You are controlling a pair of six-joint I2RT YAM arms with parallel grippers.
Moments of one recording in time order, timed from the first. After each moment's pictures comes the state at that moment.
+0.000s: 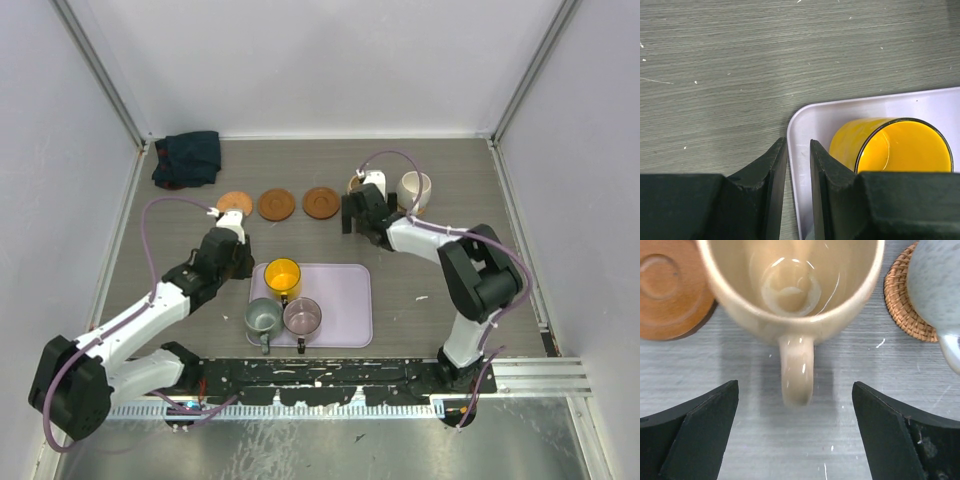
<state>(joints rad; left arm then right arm) -0.53 1.05 0.59 -0.22 -0.19 -0.38 0.52 1.81 1.05 -0.02 0.41 0.32</state>
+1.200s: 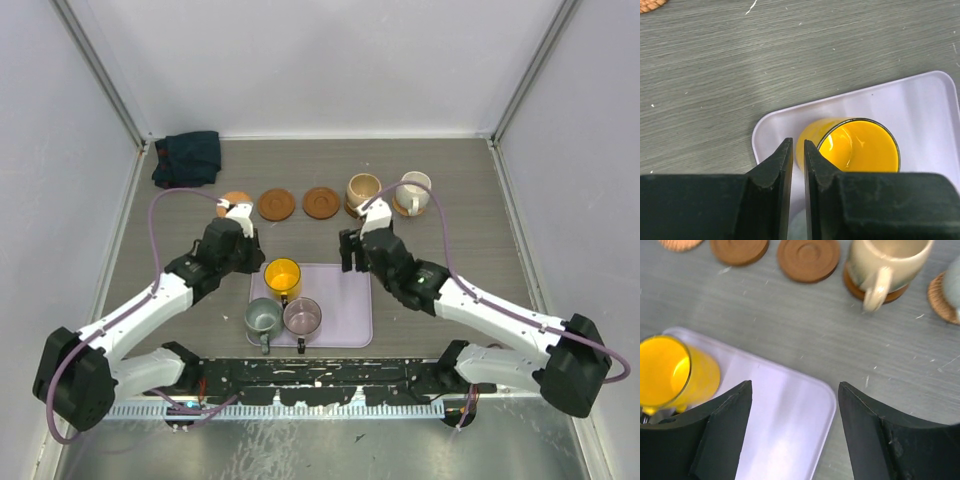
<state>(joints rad) -0.53 1.10 0.67 -0.23 -0.05 -0.35 0.81 1.09 0.74 -0.13 0.42 0.32</state>
